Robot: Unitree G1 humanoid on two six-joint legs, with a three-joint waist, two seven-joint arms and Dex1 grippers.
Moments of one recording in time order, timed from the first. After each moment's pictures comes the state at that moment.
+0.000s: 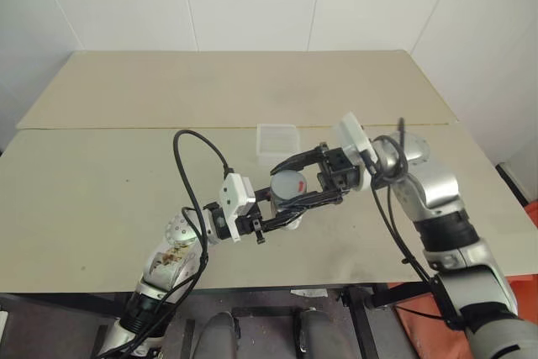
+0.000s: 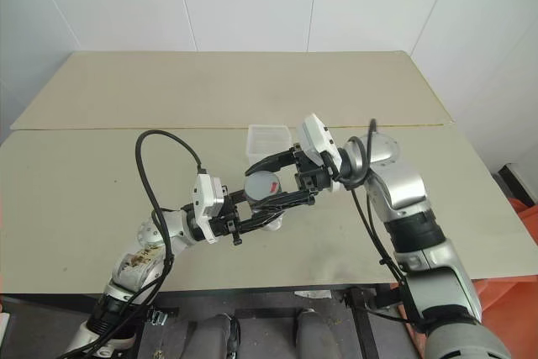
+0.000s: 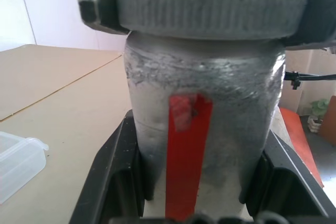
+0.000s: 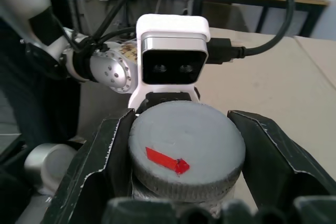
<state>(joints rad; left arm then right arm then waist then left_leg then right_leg) -0.25 0.31 -0.21 -0.21 -0.38 0.15 -0.89 -0.82 -0.51 0.24 0.17 0.52 0.25 1.54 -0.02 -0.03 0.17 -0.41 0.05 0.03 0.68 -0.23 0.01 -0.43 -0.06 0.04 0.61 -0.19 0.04</state>
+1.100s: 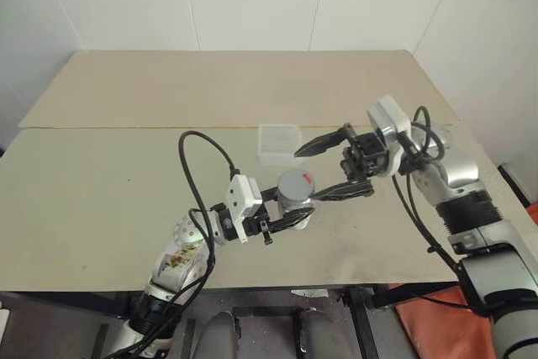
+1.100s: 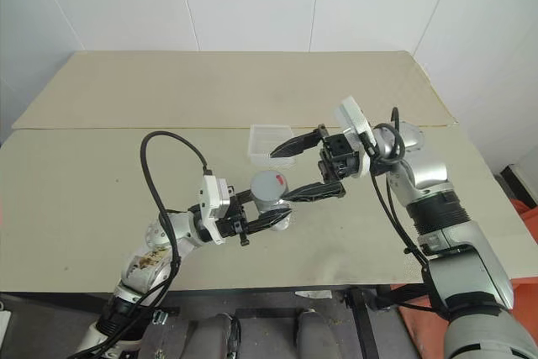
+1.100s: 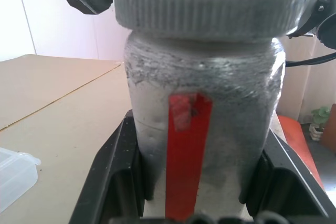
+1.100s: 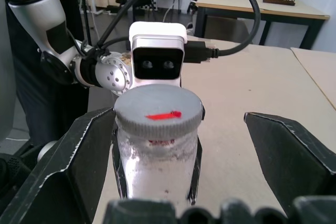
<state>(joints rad) -0.25 0.27 -0.22 -0.20 -0.36 0.13 -0.90 -0.85 -0.68 0.29 0.34 0.73 0.09 1.57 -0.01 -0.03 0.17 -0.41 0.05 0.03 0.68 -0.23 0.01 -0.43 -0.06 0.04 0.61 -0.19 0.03</state>
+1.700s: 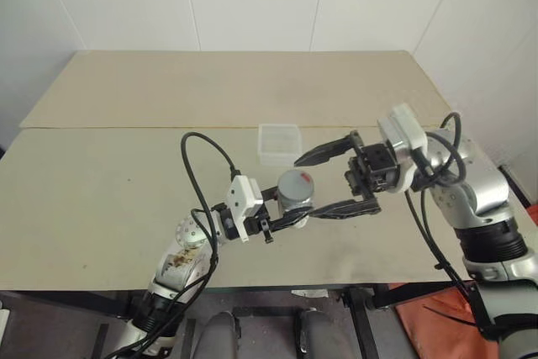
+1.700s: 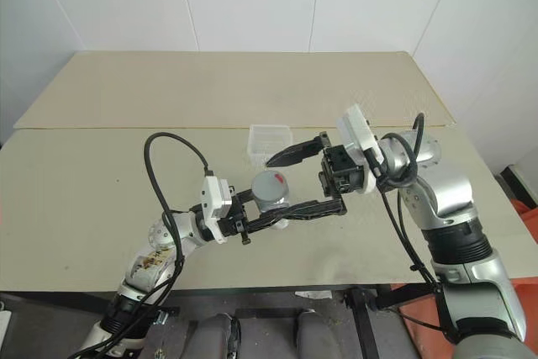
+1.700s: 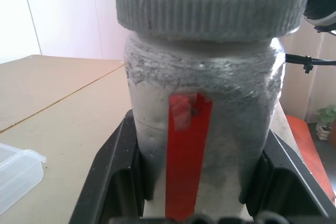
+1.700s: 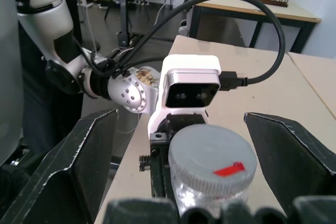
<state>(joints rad) -0.26 0.25 -0.22 -0.16 -0.33 0.08 -0.88 -0.69 -0.67 0.15 -0.11 0.70 0.33 1.38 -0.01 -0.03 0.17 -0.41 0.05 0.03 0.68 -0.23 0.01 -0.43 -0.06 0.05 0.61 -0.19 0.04</state>
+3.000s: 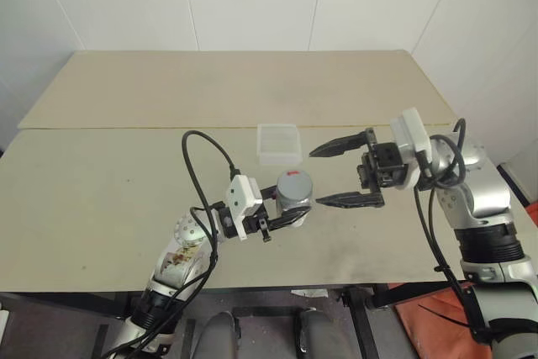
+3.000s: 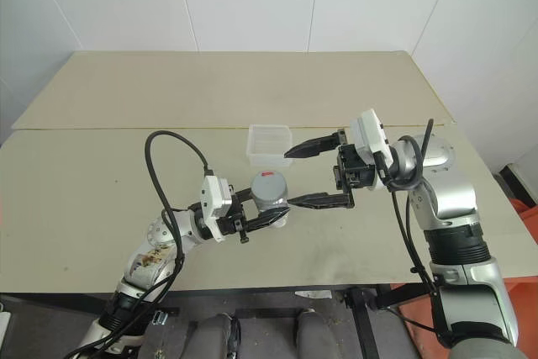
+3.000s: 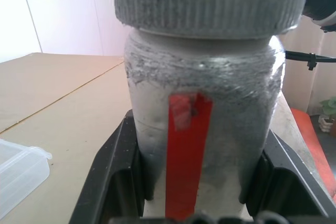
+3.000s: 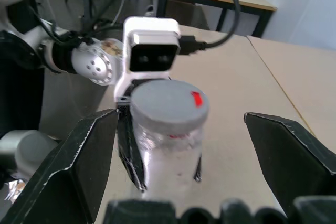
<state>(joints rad) -0.27 0.27 -0.22 -0.14 -0.32 0.07 -0.90 -0.65 -0.66 0.05 -0.03 0.58 0.23 1.46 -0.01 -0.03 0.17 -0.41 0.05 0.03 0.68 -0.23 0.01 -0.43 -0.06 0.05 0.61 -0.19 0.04</state>
